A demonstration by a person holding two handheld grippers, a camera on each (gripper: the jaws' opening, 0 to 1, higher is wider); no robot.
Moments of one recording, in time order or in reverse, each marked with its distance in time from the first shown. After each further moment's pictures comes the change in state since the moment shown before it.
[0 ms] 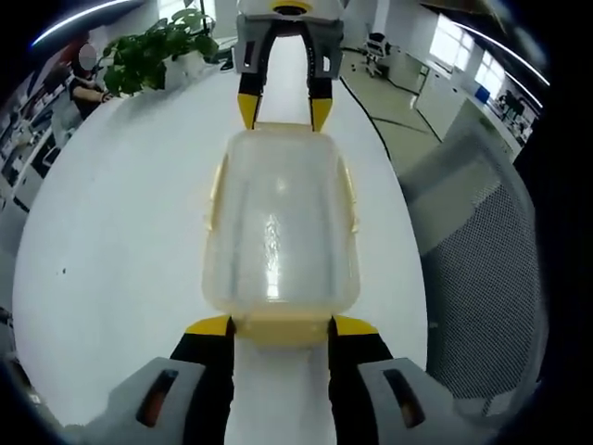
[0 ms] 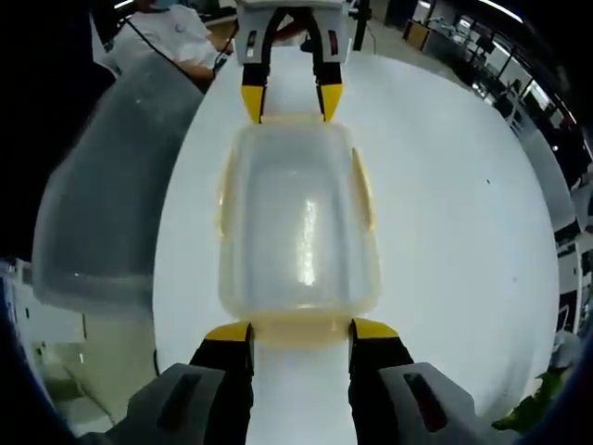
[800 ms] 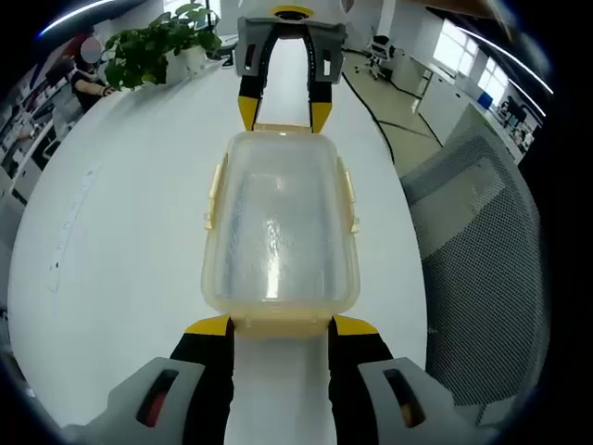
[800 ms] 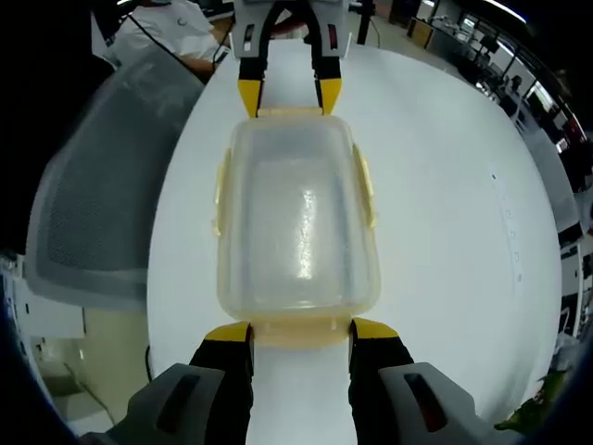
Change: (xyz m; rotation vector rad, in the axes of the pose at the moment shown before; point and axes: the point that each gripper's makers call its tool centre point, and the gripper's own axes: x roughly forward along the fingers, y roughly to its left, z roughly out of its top) left arm 0.010 -0.004 -0.001 -0.028 -0.002 -0.007; right arm 0.011 -0.001 -0.009 -0.012 0.013 0.012
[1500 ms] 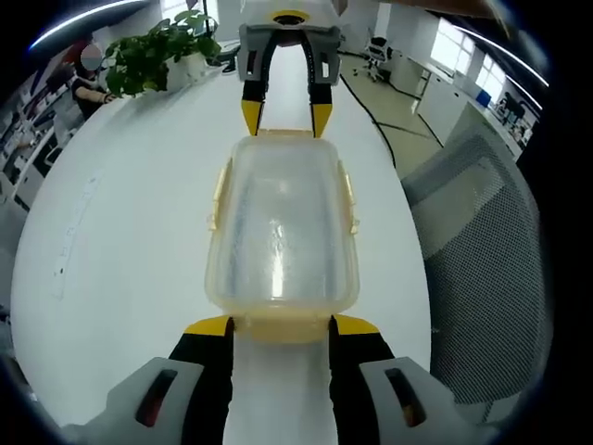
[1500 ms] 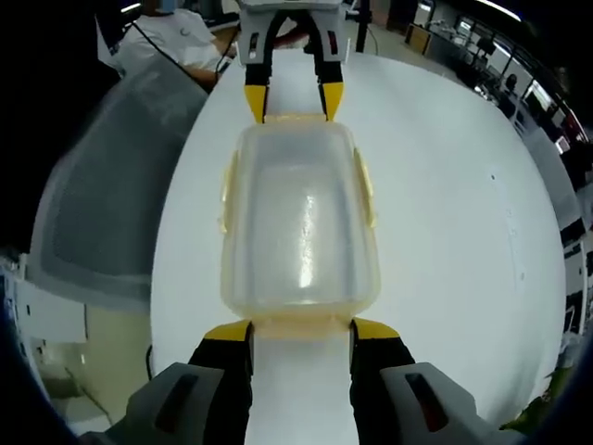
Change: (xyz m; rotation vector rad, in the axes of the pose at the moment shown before) left arm -0.004 0.004 0.003 0.018 -0.028 0.015; right arm -0.005 0.002 -0.004 0.011 -0.048 0.015
